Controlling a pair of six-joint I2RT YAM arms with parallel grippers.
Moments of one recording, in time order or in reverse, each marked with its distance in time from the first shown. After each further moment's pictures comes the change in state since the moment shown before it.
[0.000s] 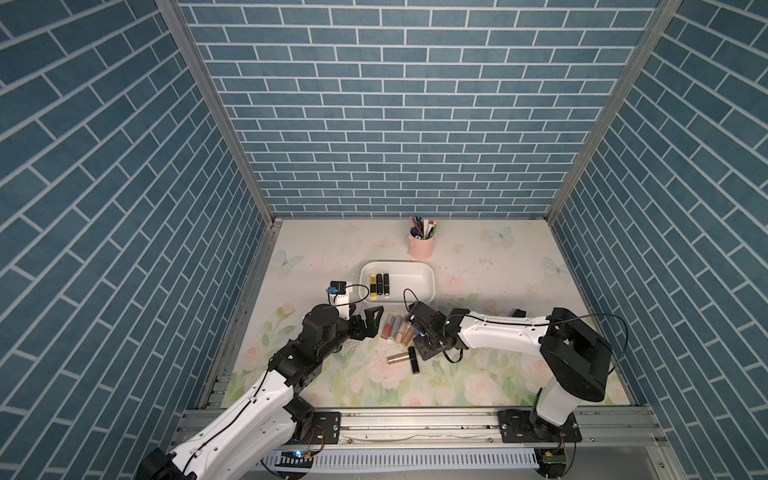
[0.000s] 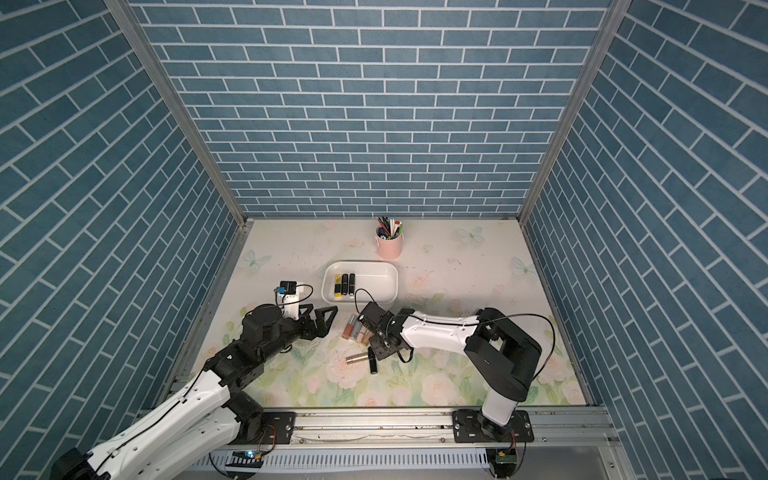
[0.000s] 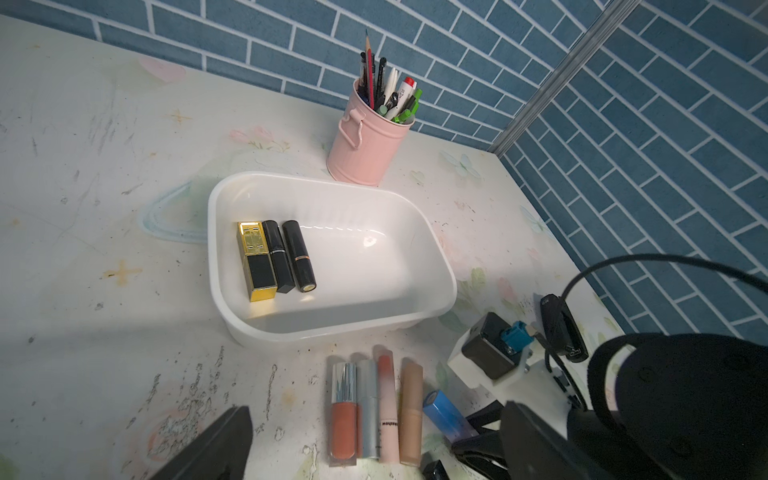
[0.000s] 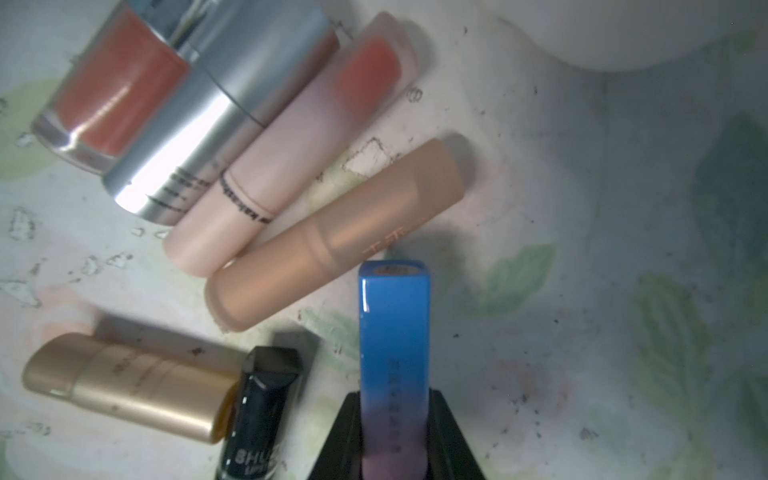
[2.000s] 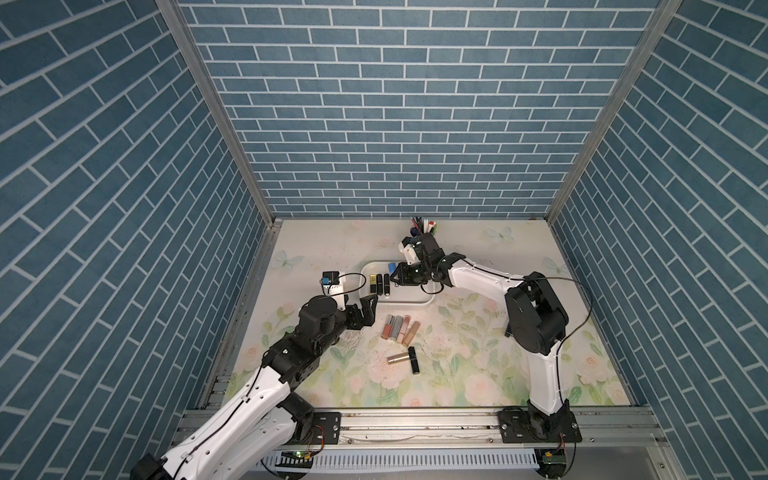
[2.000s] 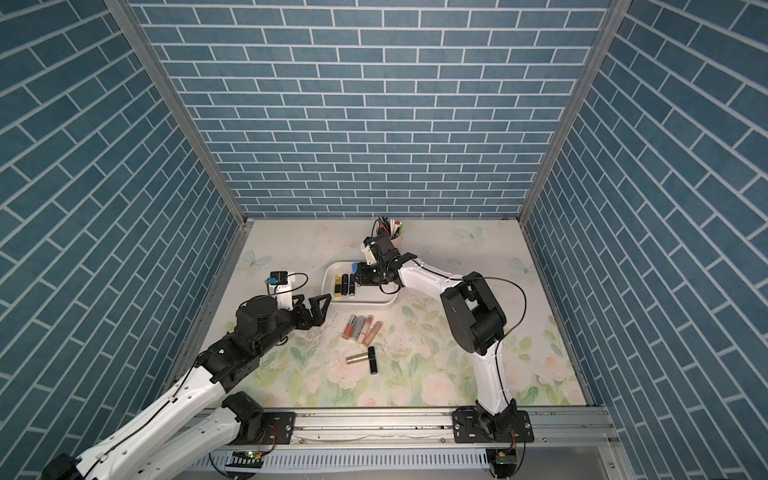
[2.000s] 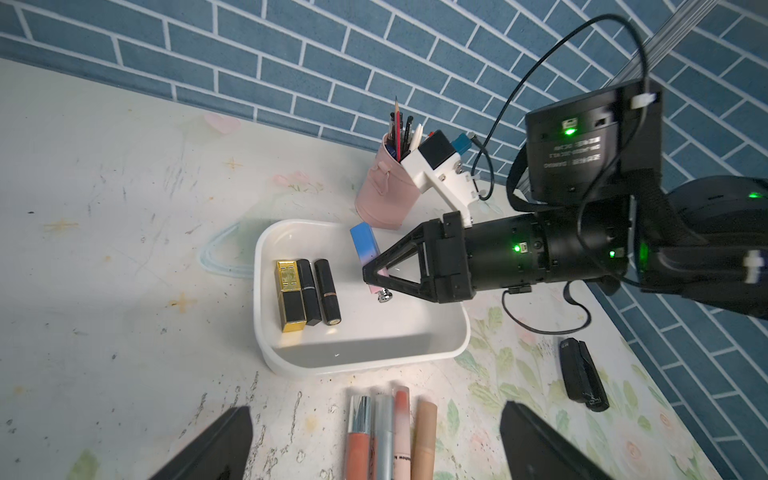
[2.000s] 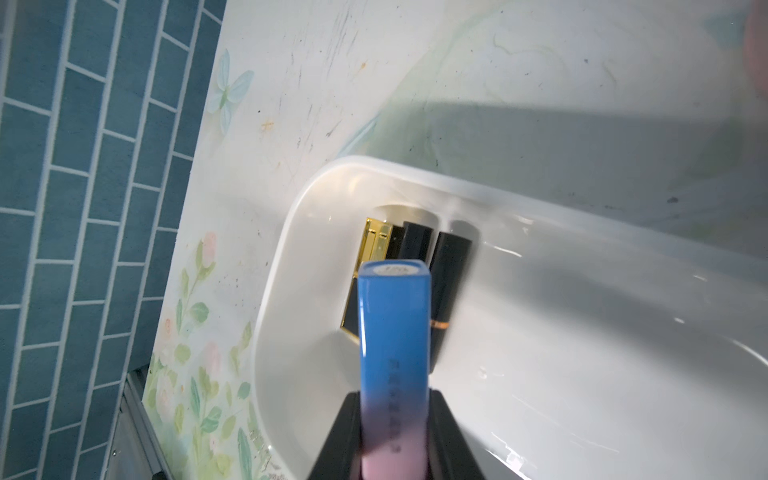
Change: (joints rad) left arm 0.000 -0.001 0.132 -0.124 -0.126 -0.007; right arm -0.353 0.409 0.579 0.241 -0.454 0.072
